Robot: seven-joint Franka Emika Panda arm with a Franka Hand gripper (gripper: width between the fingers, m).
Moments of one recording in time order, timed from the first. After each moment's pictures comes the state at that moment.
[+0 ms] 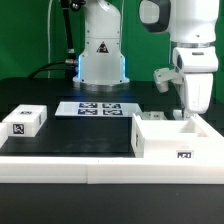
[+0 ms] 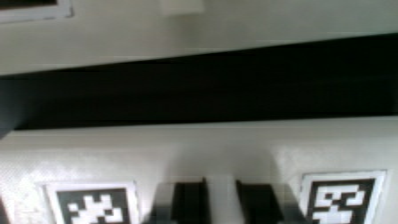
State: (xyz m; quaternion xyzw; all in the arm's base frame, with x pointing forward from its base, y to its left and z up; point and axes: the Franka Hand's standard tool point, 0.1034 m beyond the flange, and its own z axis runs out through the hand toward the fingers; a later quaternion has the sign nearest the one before) arm 0.405 0.166 0.012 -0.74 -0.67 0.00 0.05
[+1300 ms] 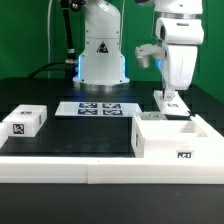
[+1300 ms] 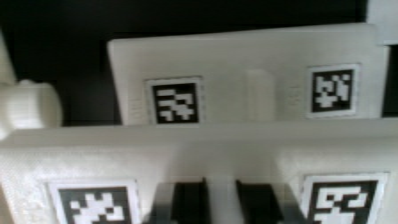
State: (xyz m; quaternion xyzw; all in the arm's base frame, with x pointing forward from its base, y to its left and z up) arm 0.440 0.110 0.062 -0.72 -0.69 0.02 0.02
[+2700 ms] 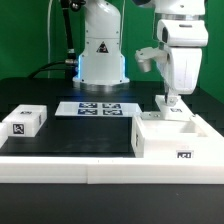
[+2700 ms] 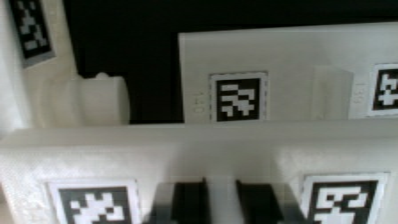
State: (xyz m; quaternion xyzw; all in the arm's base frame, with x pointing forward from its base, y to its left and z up) arm 0.459 0.110 0.059 -0.72 -0.69 0.01 0.02
